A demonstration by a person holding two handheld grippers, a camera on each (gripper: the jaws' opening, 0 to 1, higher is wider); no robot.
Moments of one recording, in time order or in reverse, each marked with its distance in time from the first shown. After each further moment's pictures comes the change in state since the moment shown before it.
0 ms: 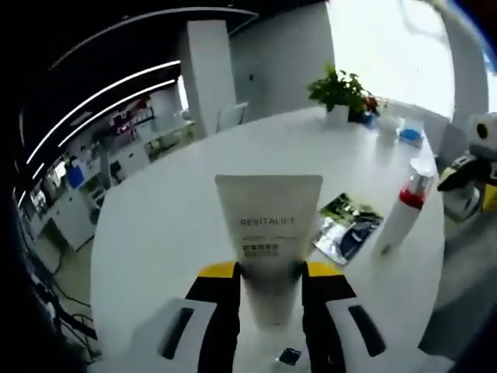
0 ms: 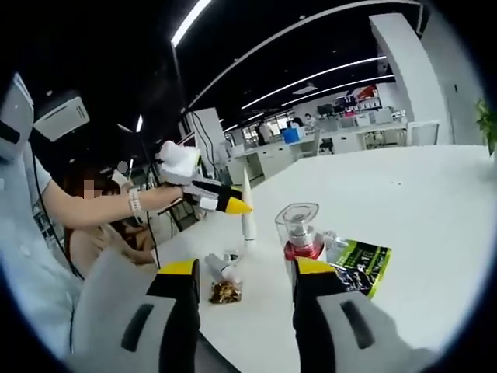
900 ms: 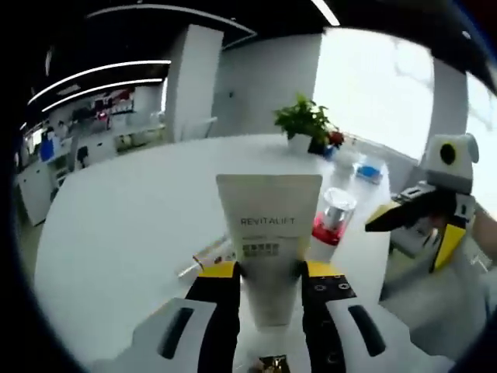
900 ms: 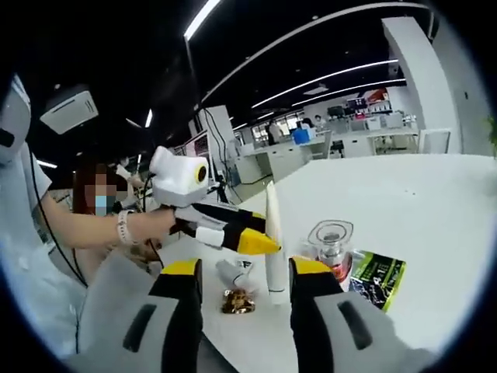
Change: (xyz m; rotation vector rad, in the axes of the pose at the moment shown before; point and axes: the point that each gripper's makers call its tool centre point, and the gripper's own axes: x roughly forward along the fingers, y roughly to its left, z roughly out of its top) left arm 0.006 -0.094 0.001 -0.198 -0.088 -0.241; right arm 0.022 0.022 0.010 -0.038 0.011 0.049
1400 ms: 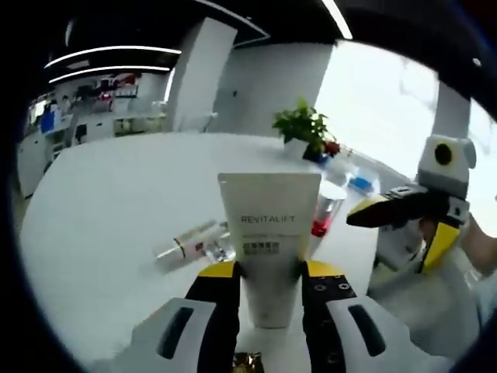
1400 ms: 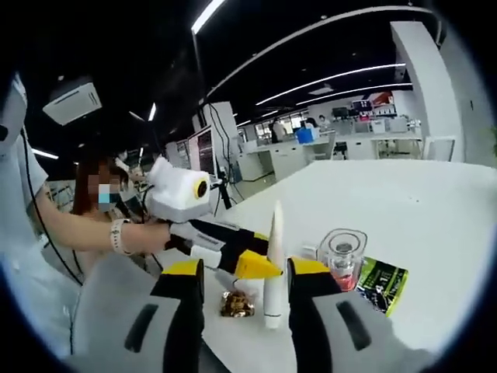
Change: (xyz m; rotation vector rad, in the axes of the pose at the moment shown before) left arm -0.006 -0.017 -0.015 -0.080 -0.048 -0.038; right arm 0.014 0.003 0.002 -0.065 0.026 -0.015
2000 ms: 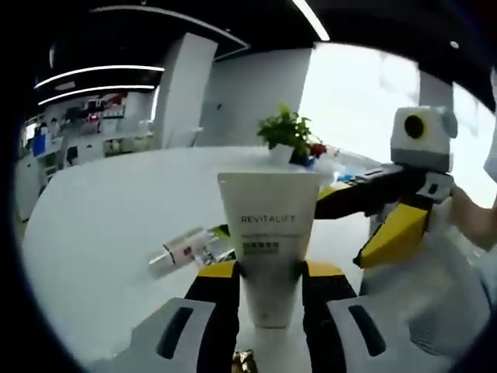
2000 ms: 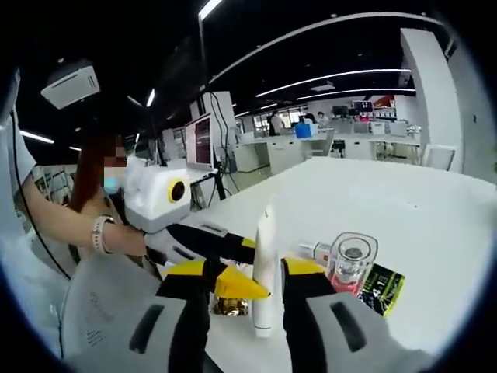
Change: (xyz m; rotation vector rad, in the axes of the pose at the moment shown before) left arm -0.006 -0.032 -0.008 0.143 -0.048 -0.034; right arm 0.012 0.003 -0.006 -0.042 0.052 -0.020
